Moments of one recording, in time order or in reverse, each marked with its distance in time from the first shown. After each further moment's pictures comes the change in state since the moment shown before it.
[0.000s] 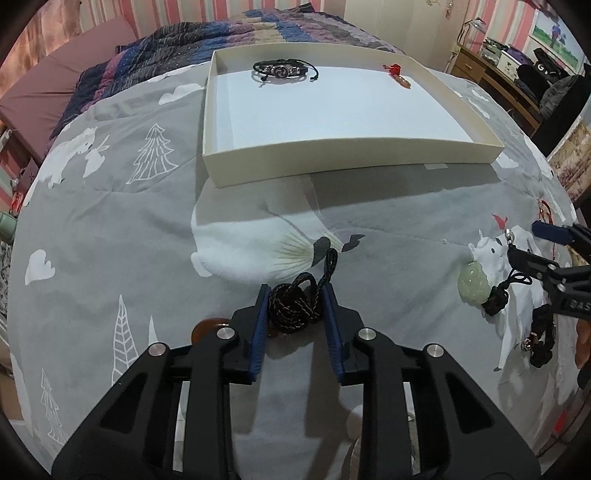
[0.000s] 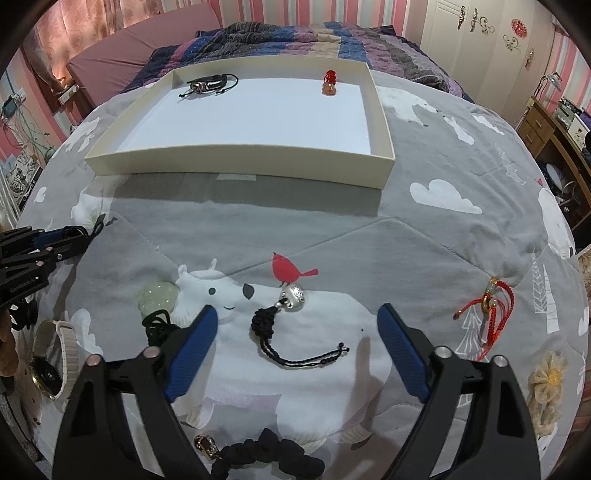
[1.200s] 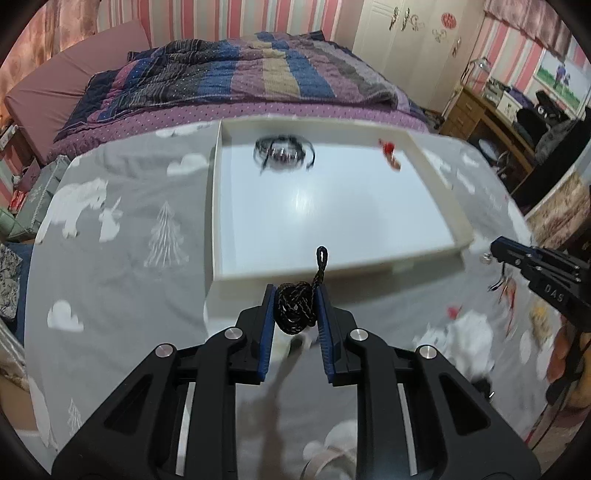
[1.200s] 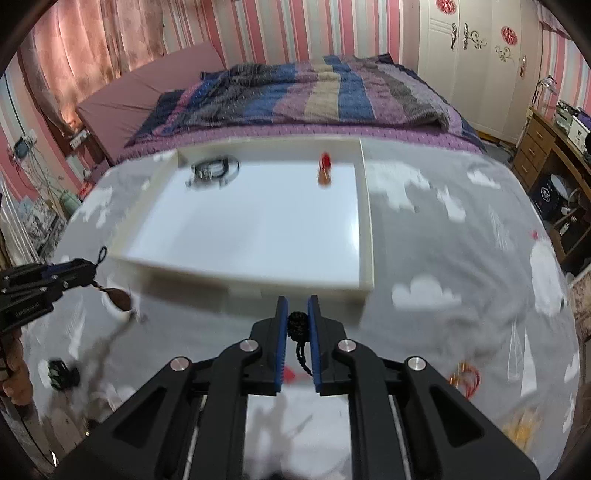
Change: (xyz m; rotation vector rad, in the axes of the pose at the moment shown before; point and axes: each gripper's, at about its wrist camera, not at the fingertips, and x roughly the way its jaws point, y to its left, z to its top) left arm -0.051 0.001 0.081 -0.091 -0.101 -0.055; right arm -0.052 -0.017 0.089 0.042 -0.165 0.071
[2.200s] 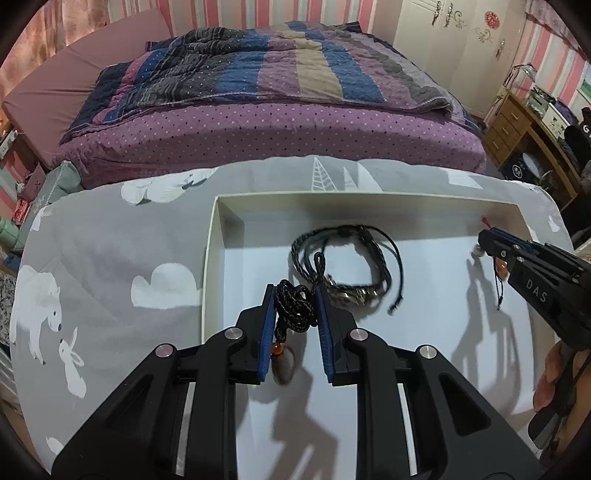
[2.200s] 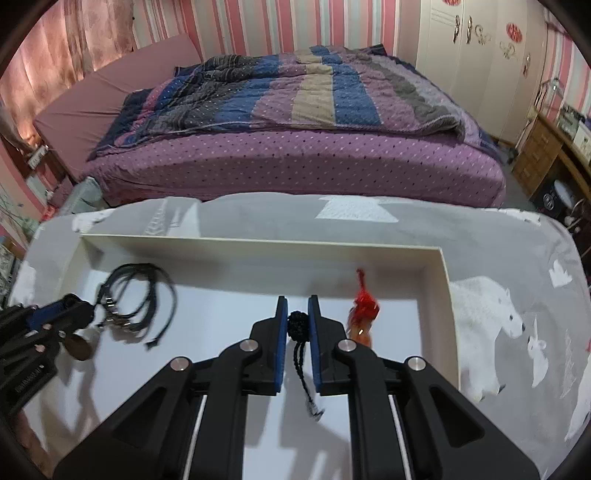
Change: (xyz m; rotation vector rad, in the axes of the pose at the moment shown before) left arm 0.147 0.040 0.138 -0.049 0.042 0.129; right arm 0.190 0.008 0.142 0.010 0.040 -0.095
